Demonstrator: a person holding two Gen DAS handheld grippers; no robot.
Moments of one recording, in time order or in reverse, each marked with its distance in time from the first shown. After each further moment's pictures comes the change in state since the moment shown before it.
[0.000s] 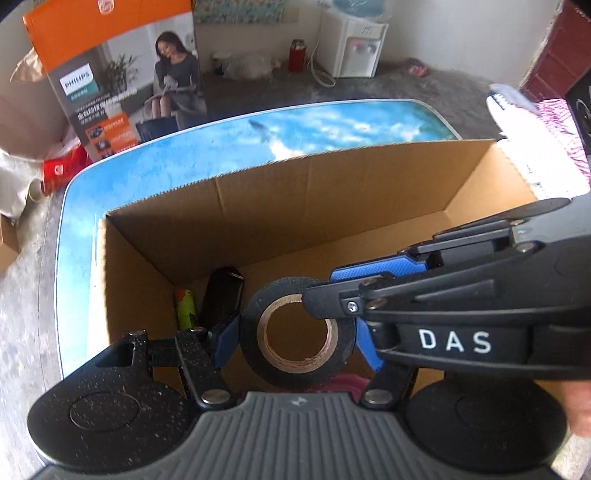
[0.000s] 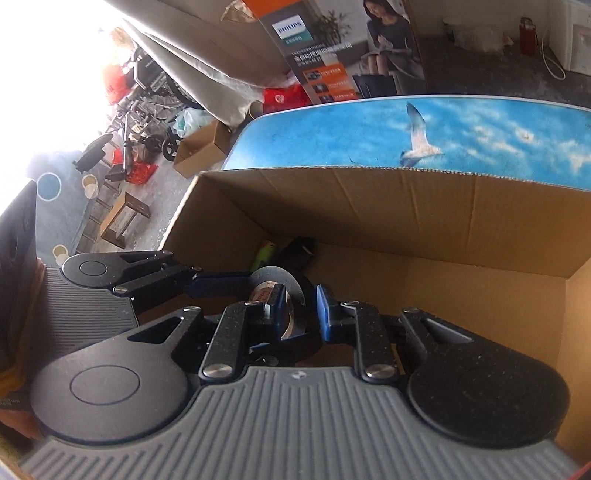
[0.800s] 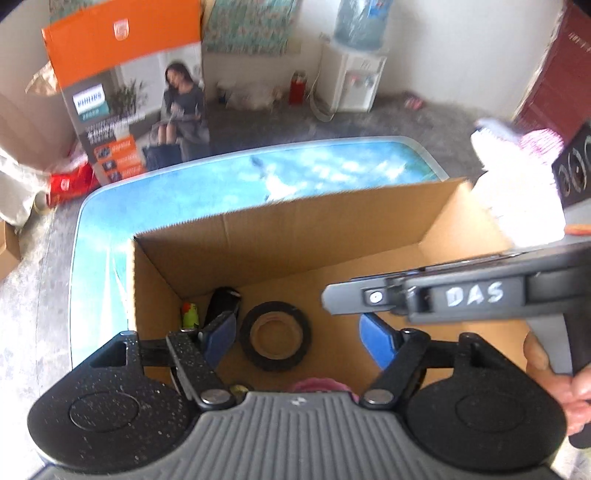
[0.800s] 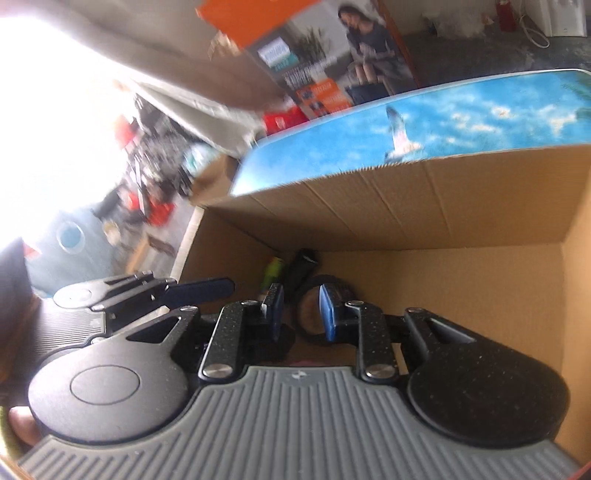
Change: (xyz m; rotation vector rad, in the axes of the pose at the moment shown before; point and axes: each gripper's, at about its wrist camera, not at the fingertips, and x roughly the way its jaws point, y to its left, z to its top) left arm -0.061 -0.011 -0.014 -0.026 -0.138 -0.030; right arm -0.029 -0.029 -0.012 0.159 -0.108 0.107
